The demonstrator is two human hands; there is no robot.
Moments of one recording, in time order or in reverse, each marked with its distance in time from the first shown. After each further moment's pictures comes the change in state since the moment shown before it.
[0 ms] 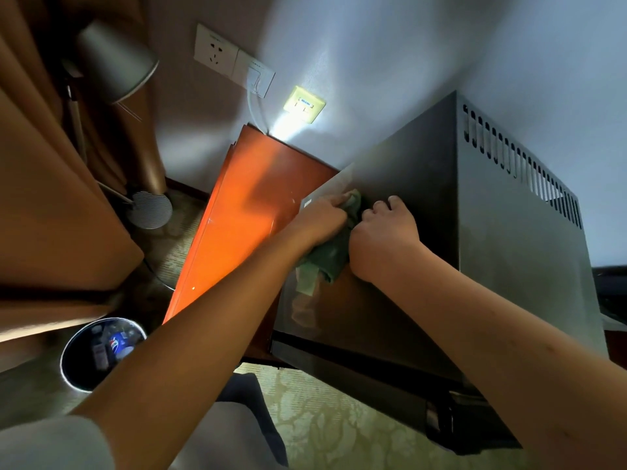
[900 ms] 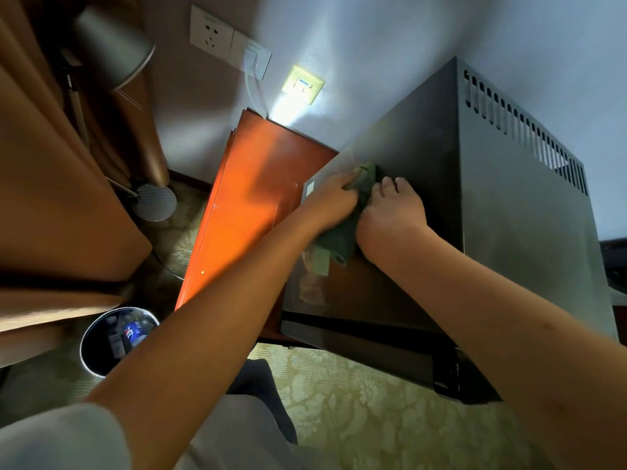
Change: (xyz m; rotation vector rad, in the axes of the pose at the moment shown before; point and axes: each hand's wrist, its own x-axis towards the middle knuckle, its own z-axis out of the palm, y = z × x) left_hand -0.036 0.013 0.004 -0.008 -0.019 0.071; right_hand 0.001 -0.008 0.019 -0.048 -0.010 0.072
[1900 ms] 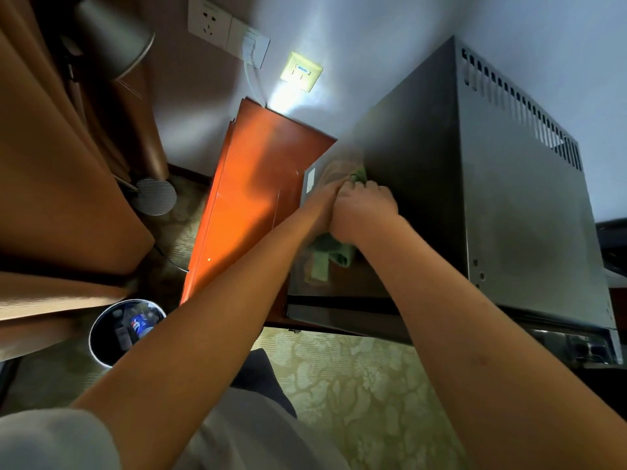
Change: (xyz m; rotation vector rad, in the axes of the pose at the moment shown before) left_hand -0.051 -0.005 0.000 -0.451 -0.016 -0.256; right_hand -0.010 -0.048 -0.011 0.453 0.041 0.096
